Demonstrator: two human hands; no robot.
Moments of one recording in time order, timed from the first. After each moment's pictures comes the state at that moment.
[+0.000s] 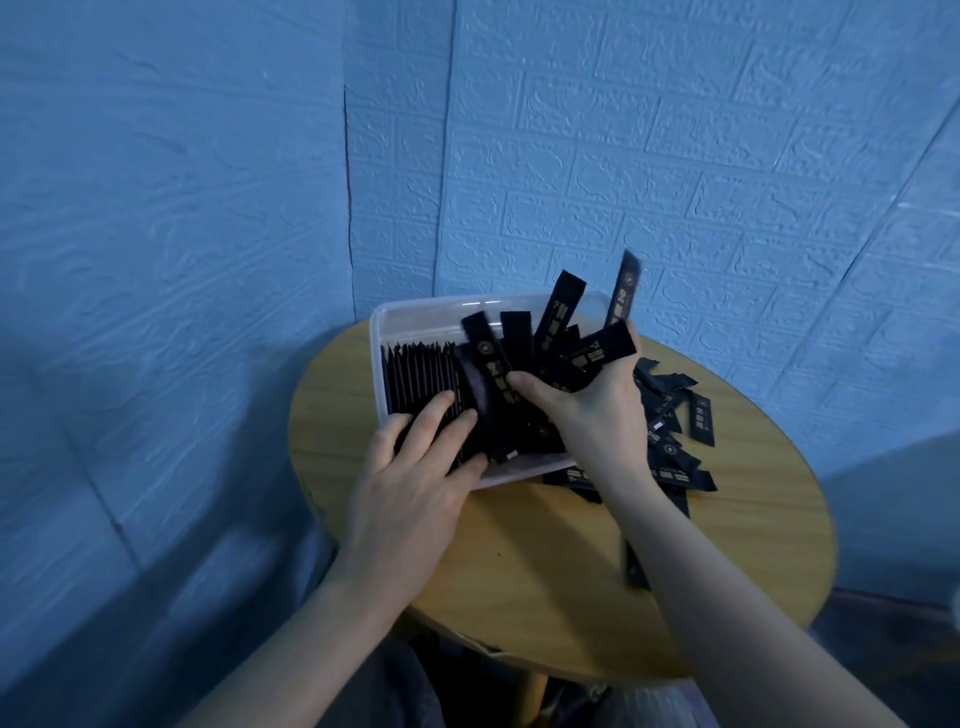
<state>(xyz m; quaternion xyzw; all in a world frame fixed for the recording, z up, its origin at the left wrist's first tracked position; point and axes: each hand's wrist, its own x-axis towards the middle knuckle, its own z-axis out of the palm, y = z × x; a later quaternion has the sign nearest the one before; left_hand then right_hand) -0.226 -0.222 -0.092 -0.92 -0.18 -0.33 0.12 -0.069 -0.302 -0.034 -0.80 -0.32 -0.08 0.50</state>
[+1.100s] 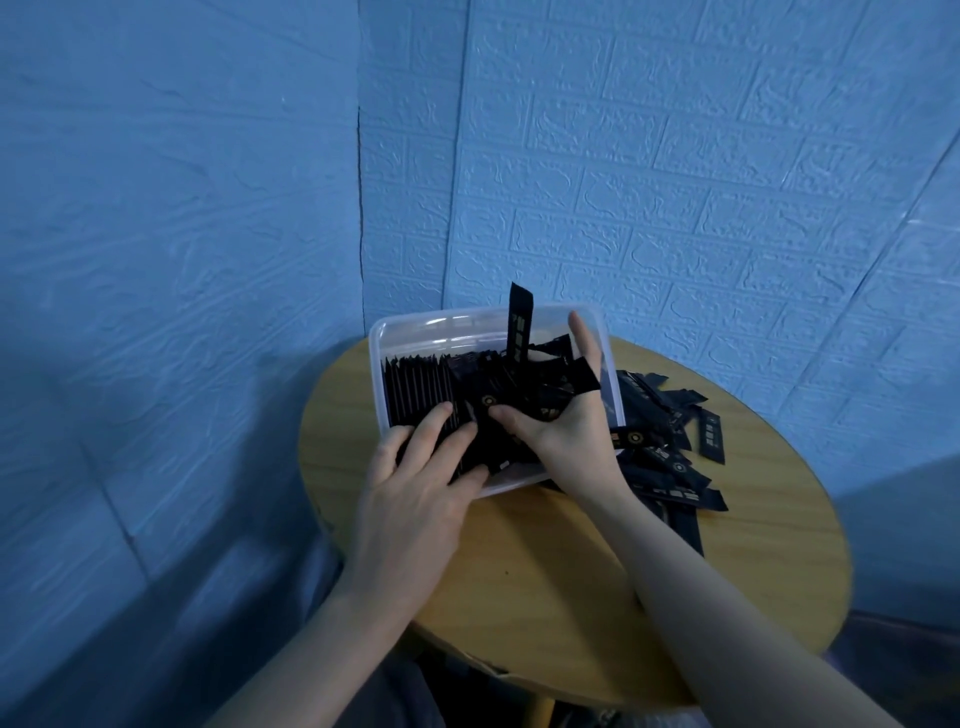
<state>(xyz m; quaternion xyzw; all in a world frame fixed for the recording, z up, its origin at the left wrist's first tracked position) -0.225 -0.220 -0.090 -0.92 -0.20 -0.33 0.10 -0.065 -0.282 -0.051 -0.65 -0.49 0.01 0.59</state>
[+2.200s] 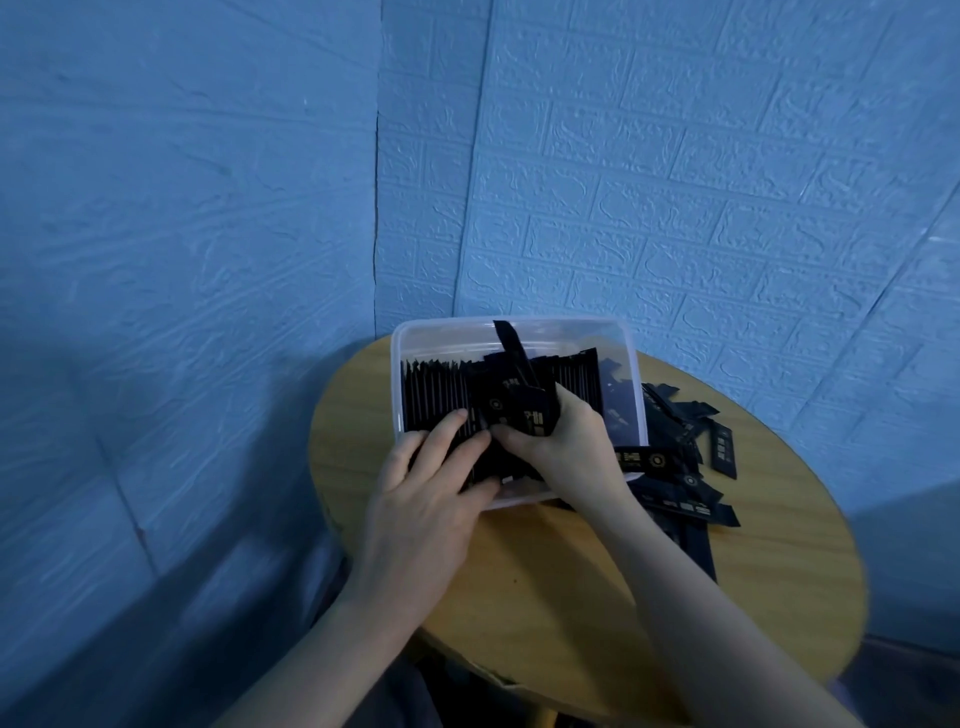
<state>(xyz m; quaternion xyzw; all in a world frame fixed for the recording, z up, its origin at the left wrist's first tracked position) -0.224 -0.217 -0.094 -0.91 -0.17 -0.36 0.11 -0.071 -0.277 -0.050 -0.77 -0.46 0.03 0.45</state>
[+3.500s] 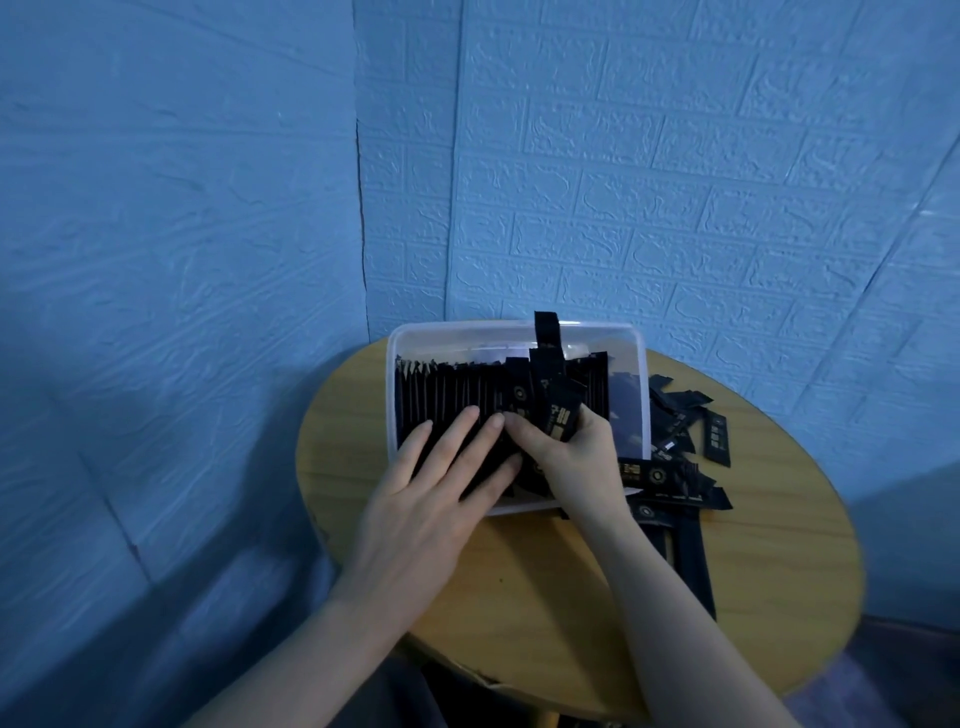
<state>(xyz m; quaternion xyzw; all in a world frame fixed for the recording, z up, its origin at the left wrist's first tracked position) -0.221 -0.219 -0.092 -0.92 -0.14 -0.29 0.23 -0.076 -0.298 -0.059 -0.62 -0.36 0.16 0.68</state>
